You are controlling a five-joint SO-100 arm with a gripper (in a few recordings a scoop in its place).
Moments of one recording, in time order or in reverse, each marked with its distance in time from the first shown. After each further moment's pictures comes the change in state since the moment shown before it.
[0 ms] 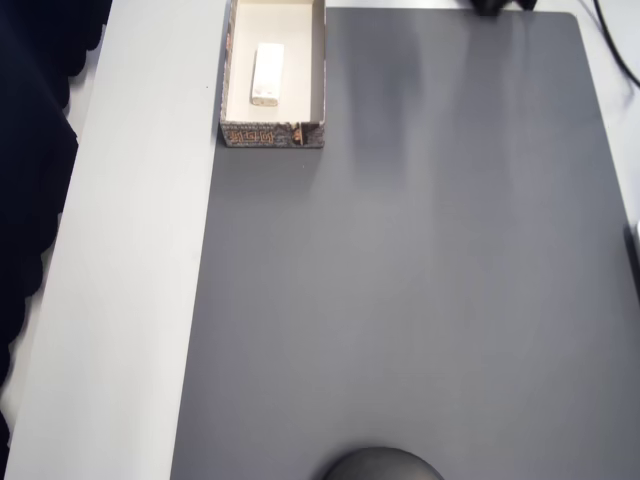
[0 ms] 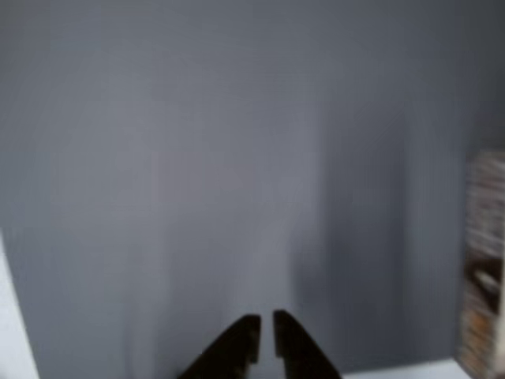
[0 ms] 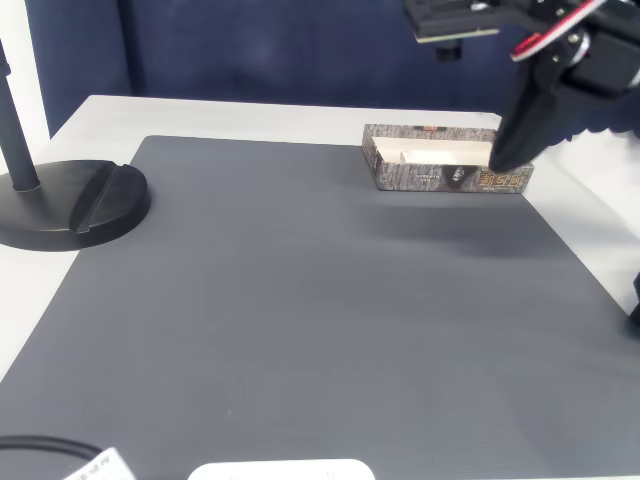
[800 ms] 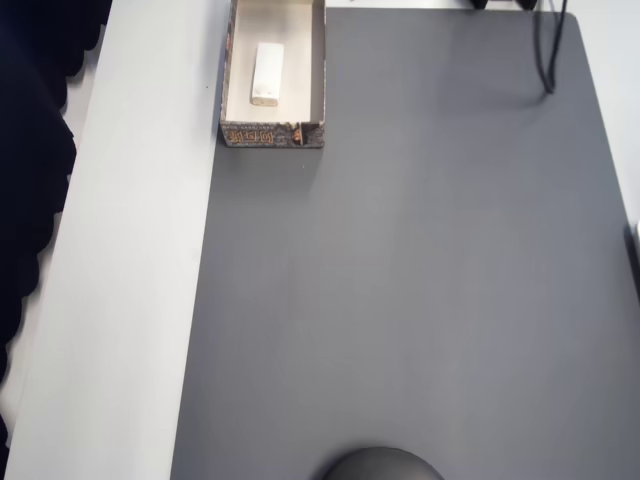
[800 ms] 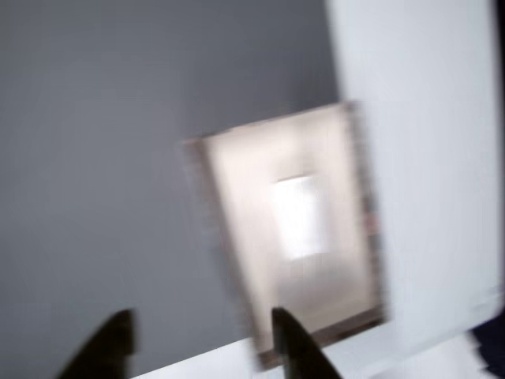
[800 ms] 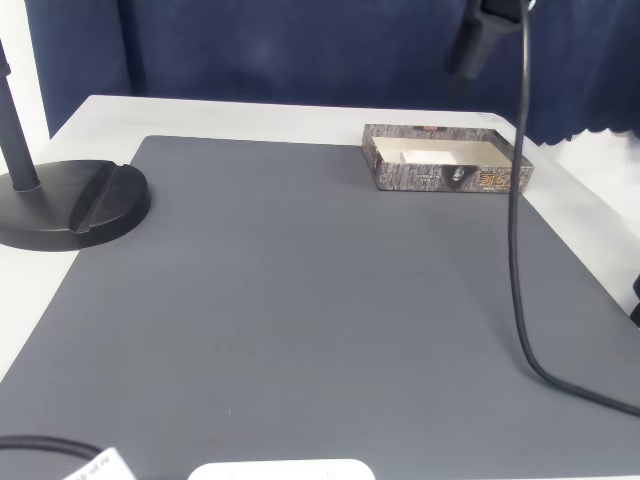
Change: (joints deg) arm 36.7 -37.9 -40.9 0.1 28.0
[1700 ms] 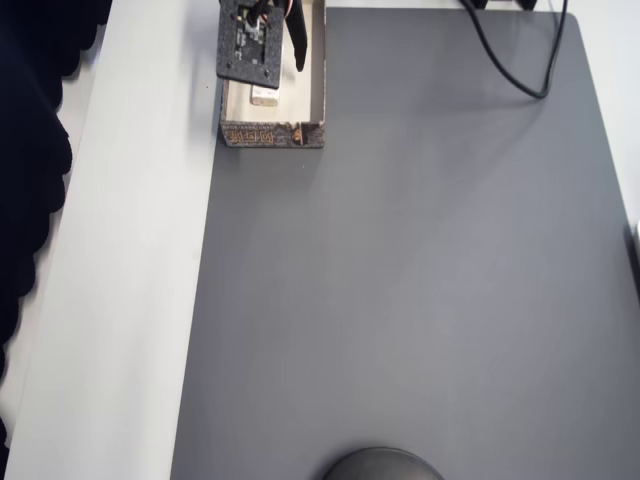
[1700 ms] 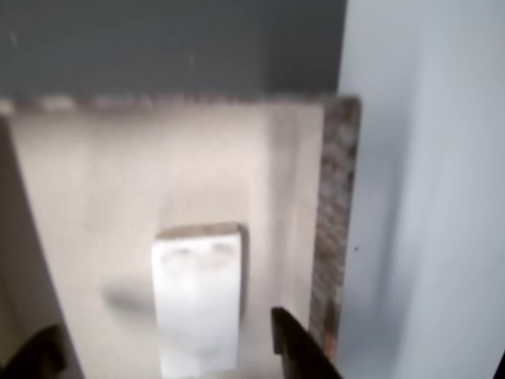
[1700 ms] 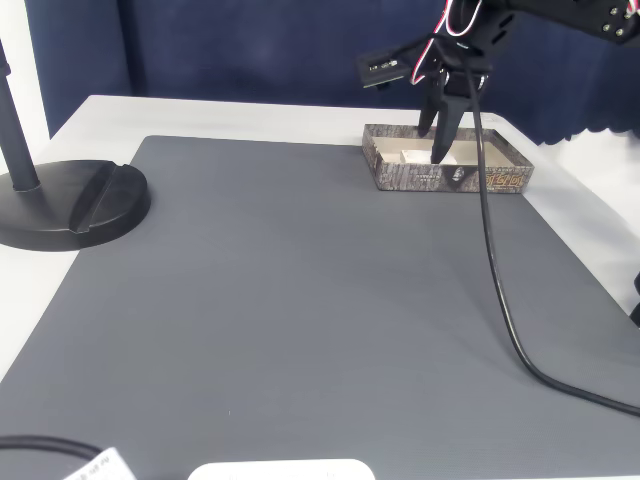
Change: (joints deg) arm 10.0 -48.1 -39.9 -4.6 20.7
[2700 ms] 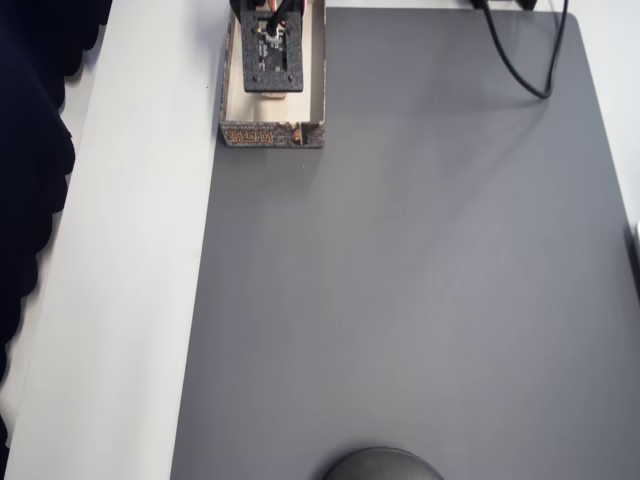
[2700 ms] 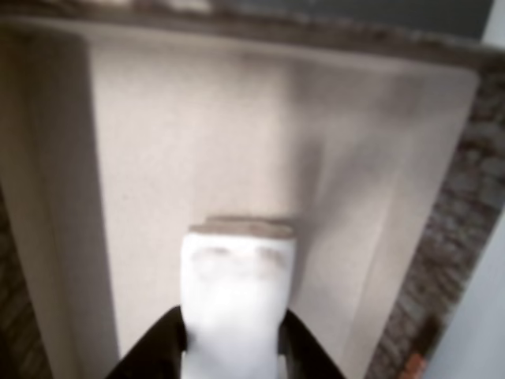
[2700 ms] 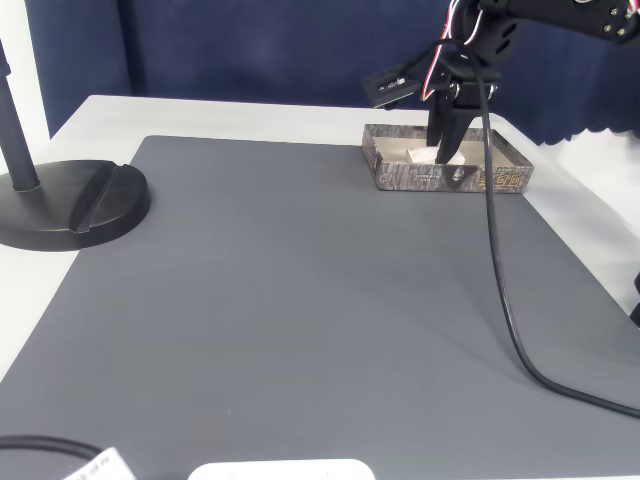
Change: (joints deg) arm 1.2 -0.1 3.4 3.7 7.6
